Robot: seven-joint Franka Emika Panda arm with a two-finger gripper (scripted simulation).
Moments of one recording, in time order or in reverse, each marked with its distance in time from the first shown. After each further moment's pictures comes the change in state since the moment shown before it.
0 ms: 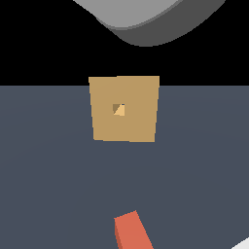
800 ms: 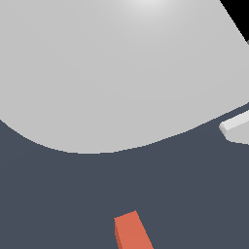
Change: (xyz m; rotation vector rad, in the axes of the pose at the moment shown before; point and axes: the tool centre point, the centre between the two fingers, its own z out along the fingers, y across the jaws) arm 0.000 0.000 0.042 0.001 0.001 -0.002
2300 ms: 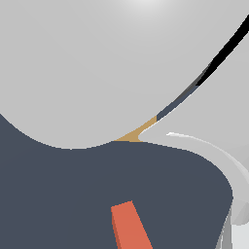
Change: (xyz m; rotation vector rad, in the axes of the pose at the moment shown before) arm 0.013 -0.003 0.005 0.001 0.001 0.020
